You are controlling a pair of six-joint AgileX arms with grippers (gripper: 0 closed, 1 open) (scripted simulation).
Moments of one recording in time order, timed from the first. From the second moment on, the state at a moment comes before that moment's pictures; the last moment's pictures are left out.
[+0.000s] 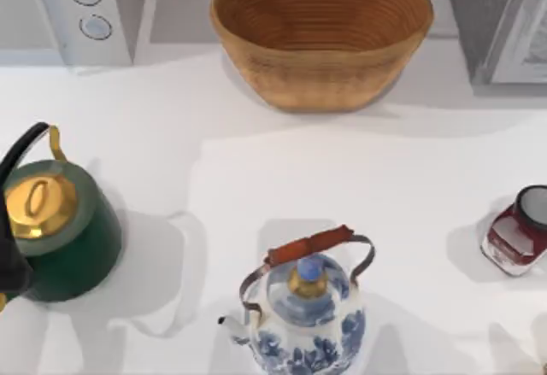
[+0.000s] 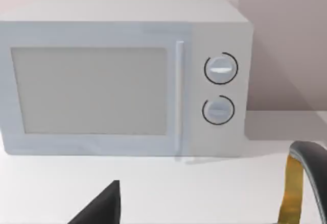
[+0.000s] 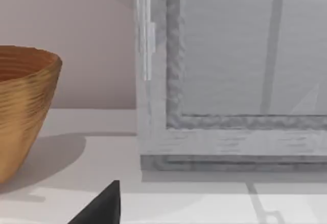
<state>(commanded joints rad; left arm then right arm) 0.00 0.00 0.00 0.00 0.00 0.00 0.00 0.00 0.00 0.00 0.00 0.00</state>
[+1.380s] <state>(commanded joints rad) 0.00 0.00 0.00 0.00 0.00 0.00 0.16 1.15 1.52 -0.36 0.17 0.01</state>
